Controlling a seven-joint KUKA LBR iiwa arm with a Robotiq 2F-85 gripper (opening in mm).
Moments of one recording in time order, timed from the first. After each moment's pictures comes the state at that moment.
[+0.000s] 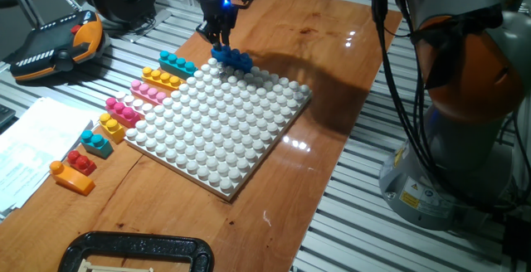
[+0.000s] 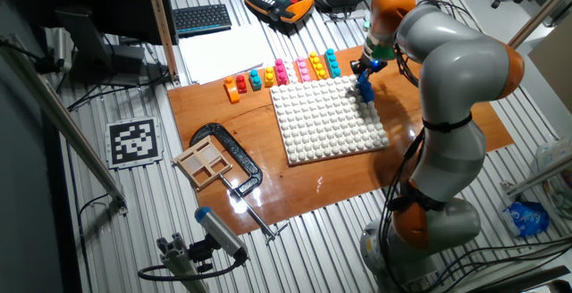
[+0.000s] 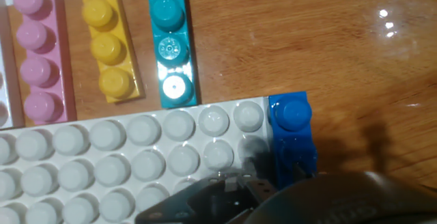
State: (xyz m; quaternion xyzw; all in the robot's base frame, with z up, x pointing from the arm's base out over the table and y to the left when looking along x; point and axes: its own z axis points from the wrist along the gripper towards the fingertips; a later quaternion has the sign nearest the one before) arm 0.591 -0.136 0.119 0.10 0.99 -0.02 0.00
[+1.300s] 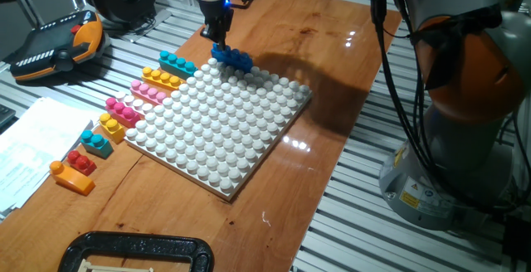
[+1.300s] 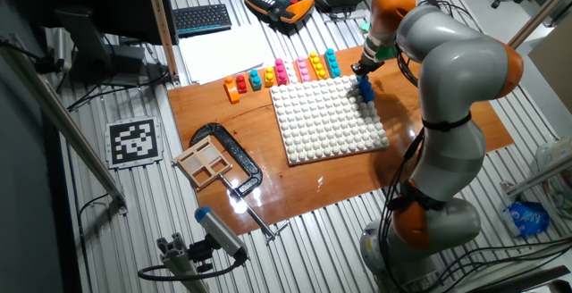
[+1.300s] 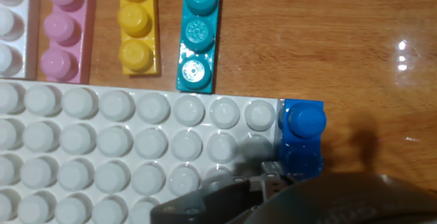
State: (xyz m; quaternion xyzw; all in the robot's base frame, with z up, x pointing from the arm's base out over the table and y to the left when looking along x) arm 0.592 -0.136 0.119 0.02 1.00 -0.03 0.00
